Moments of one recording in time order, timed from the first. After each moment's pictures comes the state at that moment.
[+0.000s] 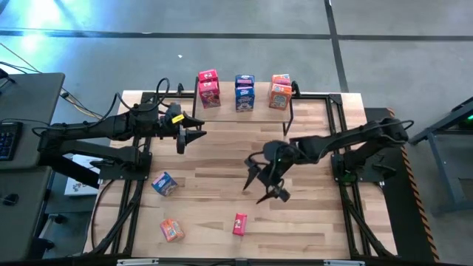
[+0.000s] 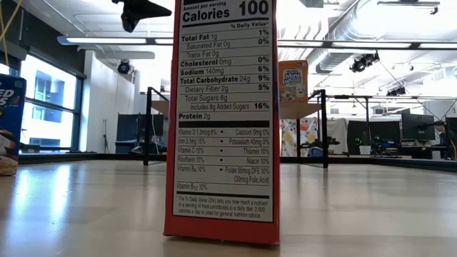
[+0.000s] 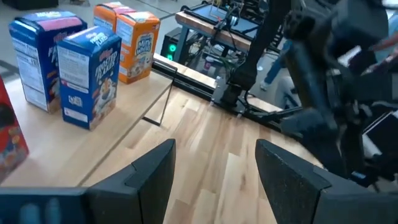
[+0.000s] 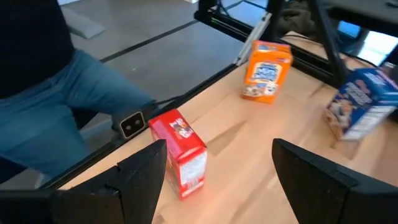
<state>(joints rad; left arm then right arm) 0.12 0.85 0.84 -0.24 -0.05 -0.33 0.17 1.51 1.15 -0.17 -0.53 -0.37</state>
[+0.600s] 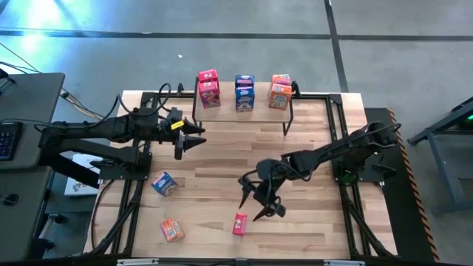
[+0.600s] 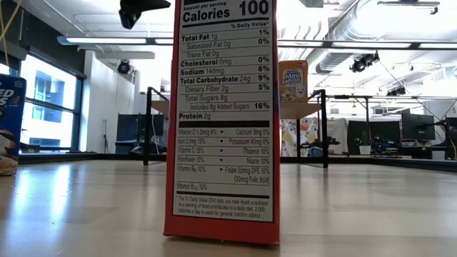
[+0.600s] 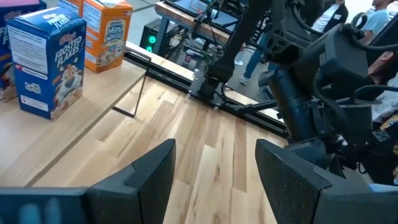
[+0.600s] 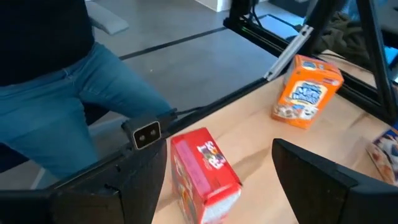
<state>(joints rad) 0.05 0.85 0.84 -0.24 -0.04 -0.39 0.27 1.65 1.15 0.00 -0.53 -0.40</state>
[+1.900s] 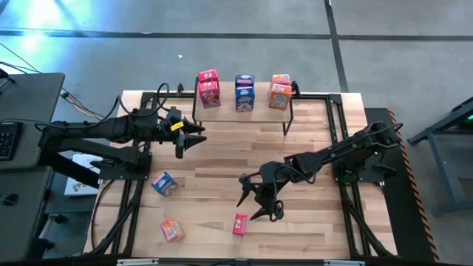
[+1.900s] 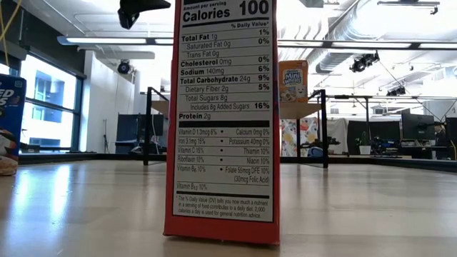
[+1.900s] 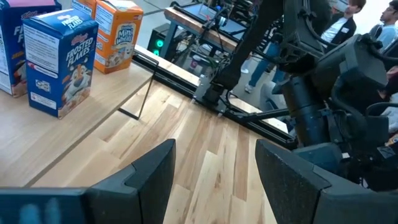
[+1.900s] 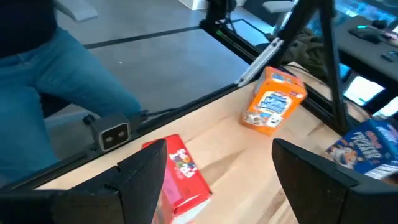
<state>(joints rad) 0.03 0.85 0.84 -0.23 -0.09 -0.44 0.31 1.63 1.15 0.03 -0.39 -0.47</state>
